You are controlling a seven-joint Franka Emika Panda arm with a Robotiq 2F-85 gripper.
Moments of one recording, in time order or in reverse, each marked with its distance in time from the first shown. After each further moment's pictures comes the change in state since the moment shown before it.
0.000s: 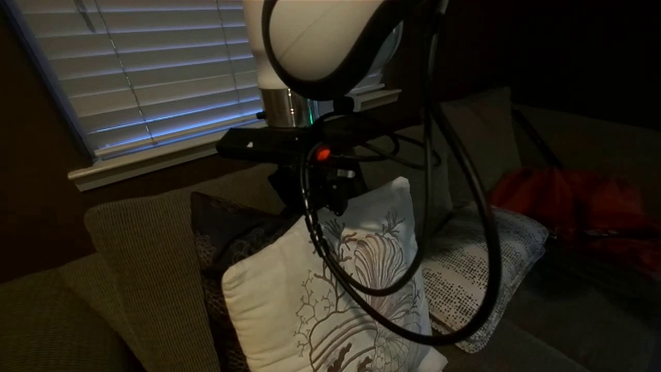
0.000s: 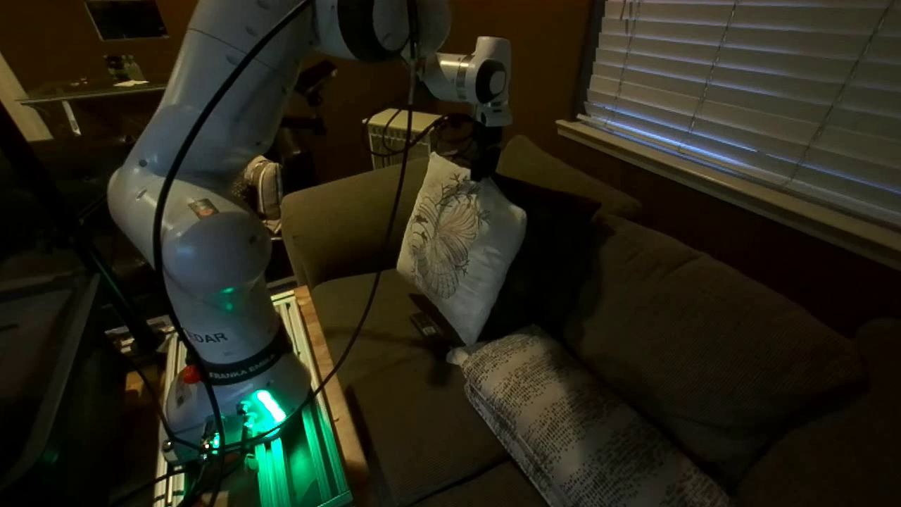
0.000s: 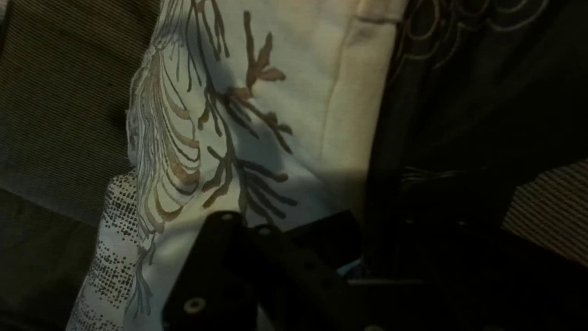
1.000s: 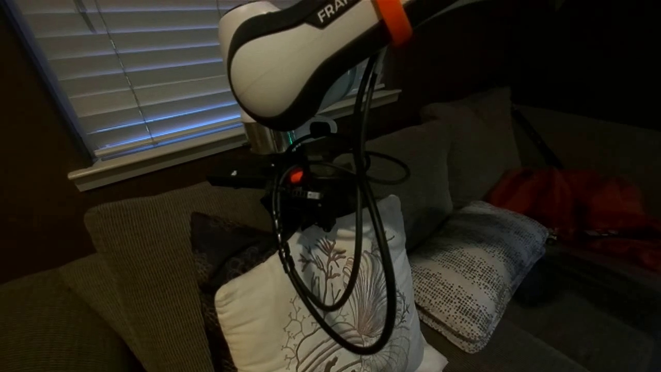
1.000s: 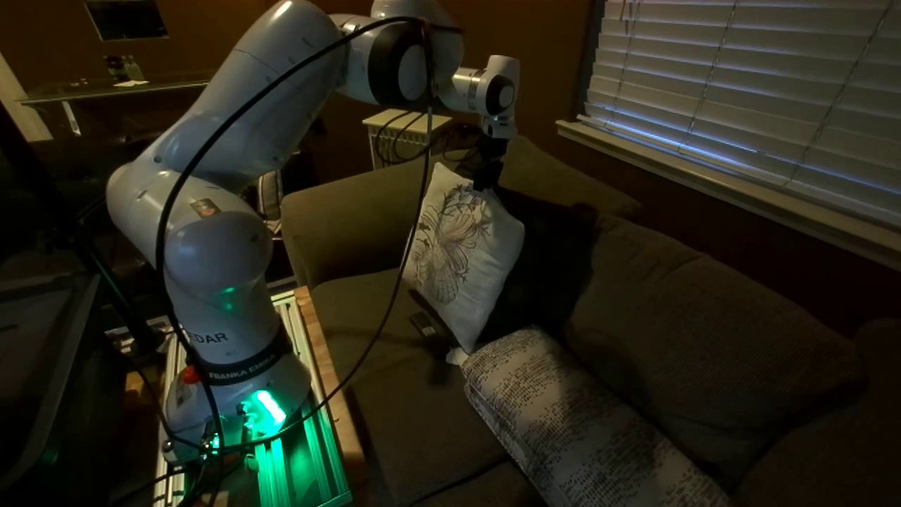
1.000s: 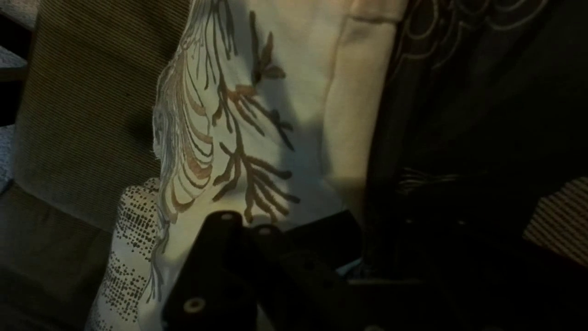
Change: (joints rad) arm 0.017 0.225 -0.005 0.305 0.014 -0.190 0.000
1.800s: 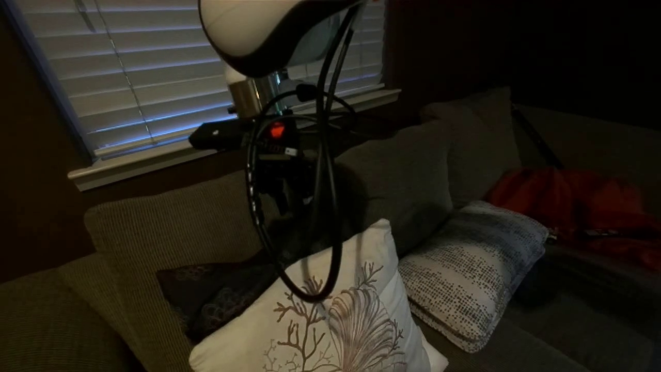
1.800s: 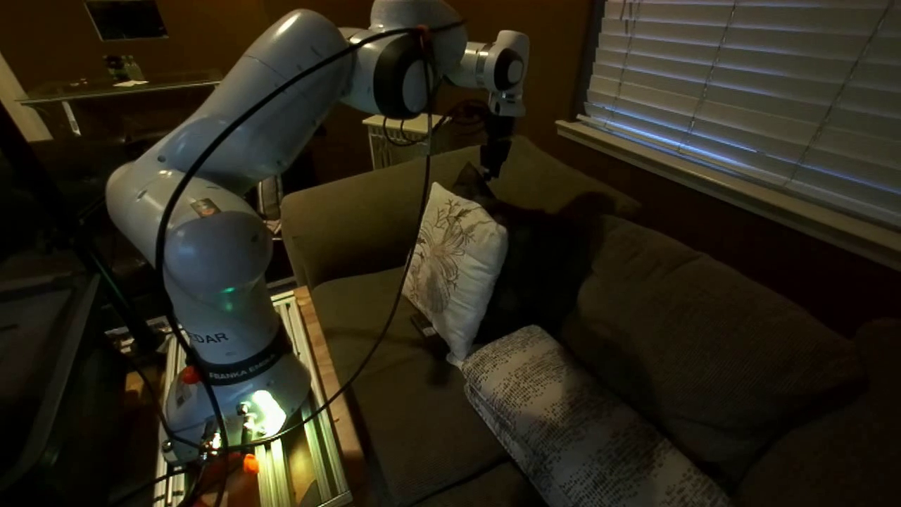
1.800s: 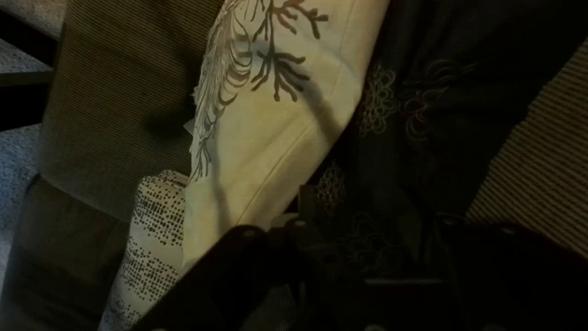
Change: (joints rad) arm 0.003 0.057 0.000 0.234 0.012 -0.198 -0.001
